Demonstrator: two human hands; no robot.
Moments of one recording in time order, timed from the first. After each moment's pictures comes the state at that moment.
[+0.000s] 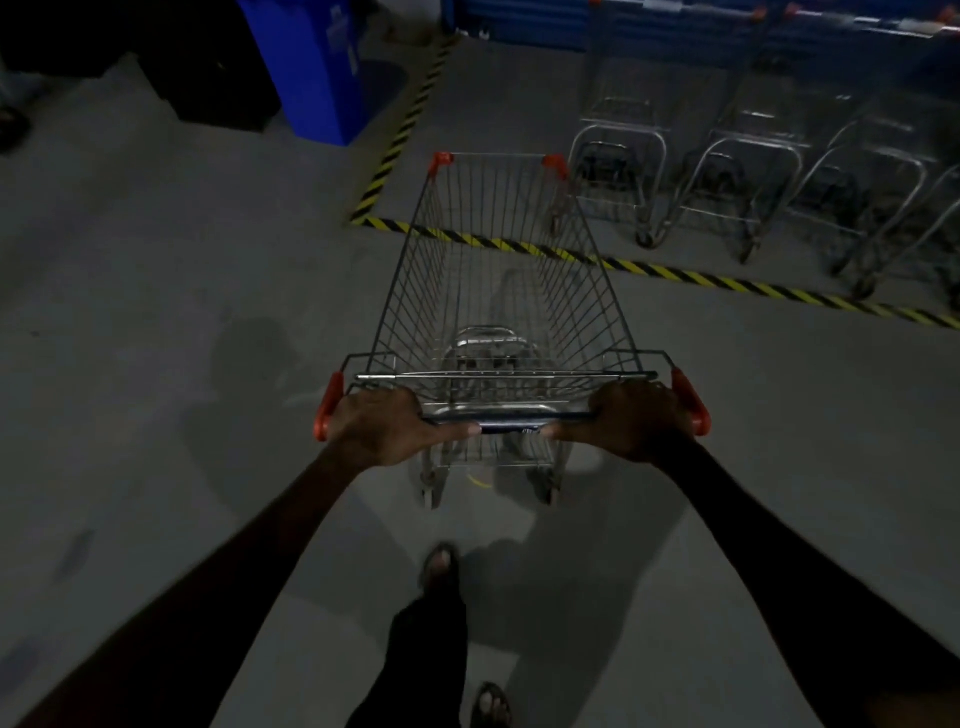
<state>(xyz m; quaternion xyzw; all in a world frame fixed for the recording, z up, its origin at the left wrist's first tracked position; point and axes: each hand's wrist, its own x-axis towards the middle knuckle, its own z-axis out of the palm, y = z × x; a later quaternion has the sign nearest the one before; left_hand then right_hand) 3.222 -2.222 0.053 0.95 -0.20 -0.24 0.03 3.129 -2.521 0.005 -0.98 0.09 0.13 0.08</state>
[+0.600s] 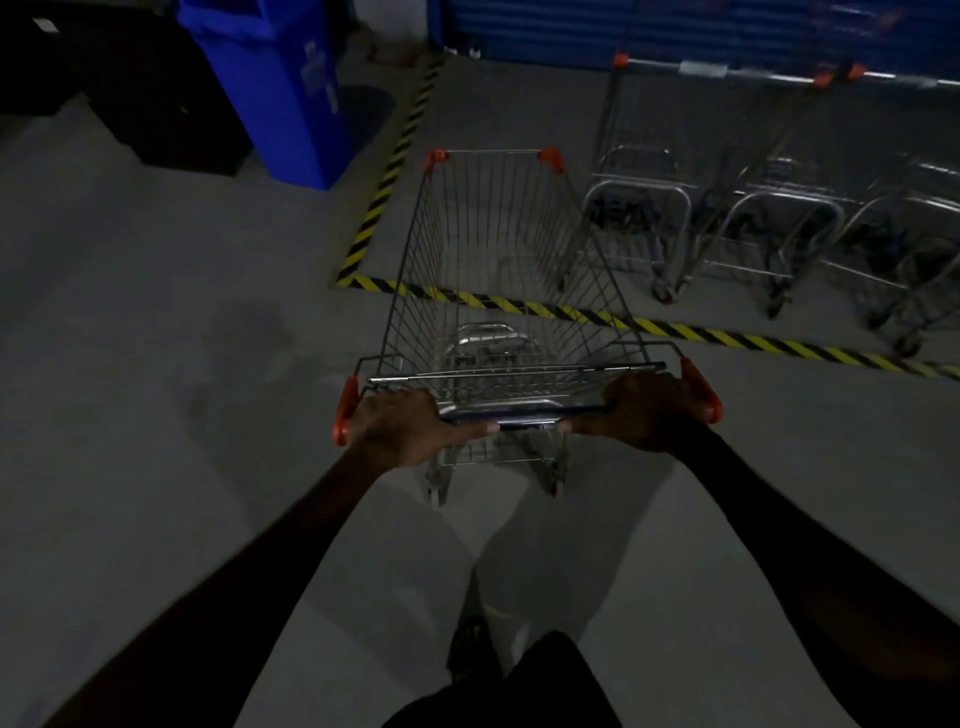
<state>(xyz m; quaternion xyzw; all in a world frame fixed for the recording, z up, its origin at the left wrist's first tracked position) 3.584 -2.352 0.067 0.94 -0.23 -0.25 0.02 3.494 -2.638 0.033 -0.97 0.12 0.18 0.05</state>
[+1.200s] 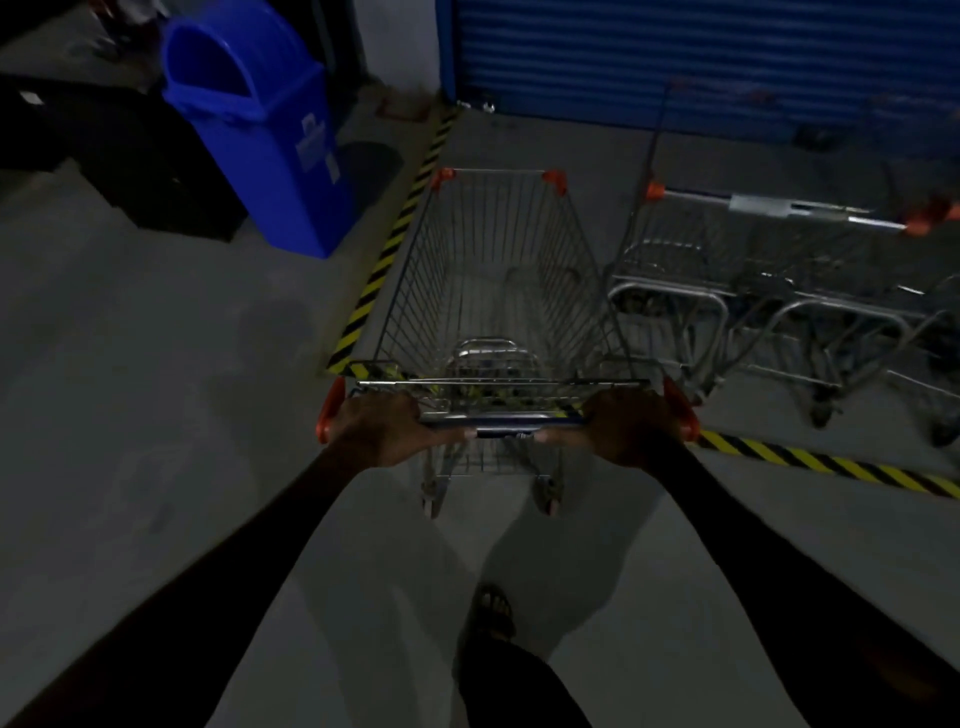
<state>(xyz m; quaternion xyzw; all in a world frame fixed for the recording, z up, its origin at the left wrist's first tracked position) 3.952 -2.498 0.057 0.95 -0.19 -0.25 0.01 3.853 -2.780 0.034 -0.98 0.10 0.17 0.05</state>
